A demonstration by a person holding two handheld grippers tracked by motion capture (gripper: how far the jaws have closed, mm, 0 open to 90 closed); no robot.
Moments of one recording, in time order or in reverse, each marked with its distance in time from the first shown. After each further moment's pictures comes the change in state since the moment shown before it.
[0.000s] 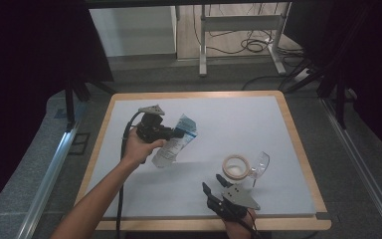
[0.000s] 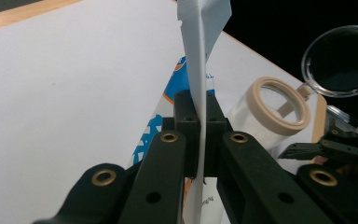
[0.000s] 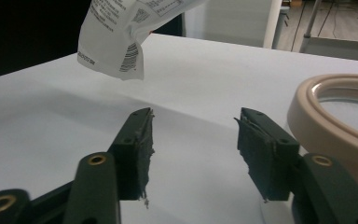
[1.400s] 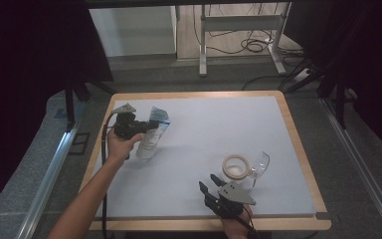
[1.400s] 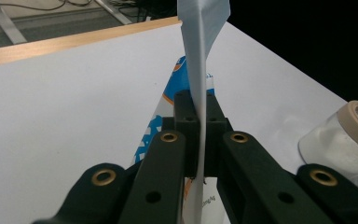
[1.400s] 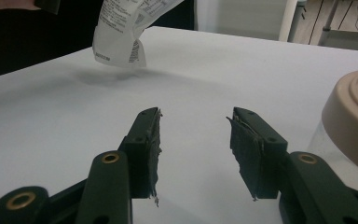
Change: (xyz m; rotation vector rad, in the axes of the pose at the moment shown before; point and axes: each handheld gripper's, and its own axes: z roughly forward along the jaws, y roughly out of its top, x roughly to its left) left arm 0.066 -0.043 -0.028 -0.161 0.169 -0.106; right arm 0.000 -0.002 0.011 0.018 0.047 0.005
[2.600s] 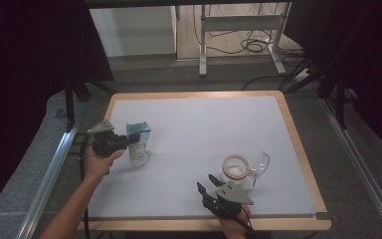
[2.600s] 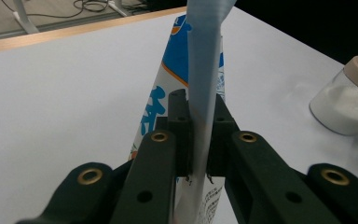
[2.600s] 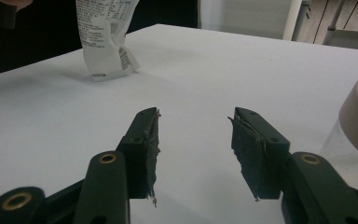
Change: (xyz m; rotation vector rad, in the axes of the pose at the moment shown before) left arm 0.006 -0.046 -0.055 -0.017 0.048 0.067; right arm 0.003 0.000 0.003 0.008 0.012 -0.006
